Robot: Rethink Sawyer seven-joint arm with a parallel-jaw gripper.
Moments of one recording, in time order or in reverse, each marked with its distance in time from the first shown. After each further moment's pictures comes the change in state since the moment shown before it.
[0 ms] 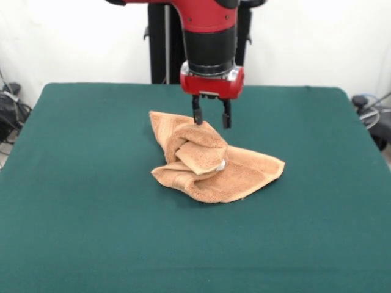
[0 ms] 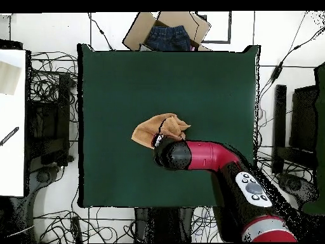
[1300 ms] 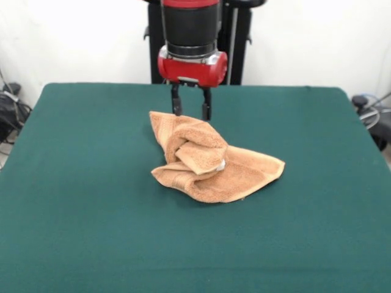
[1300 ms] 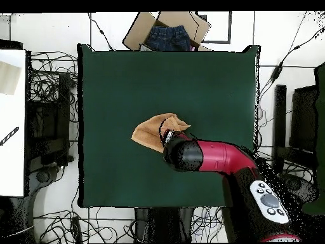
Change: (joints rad) arm -0.043 -0.077 -0.005 0.001 0.000 0.006 0.000
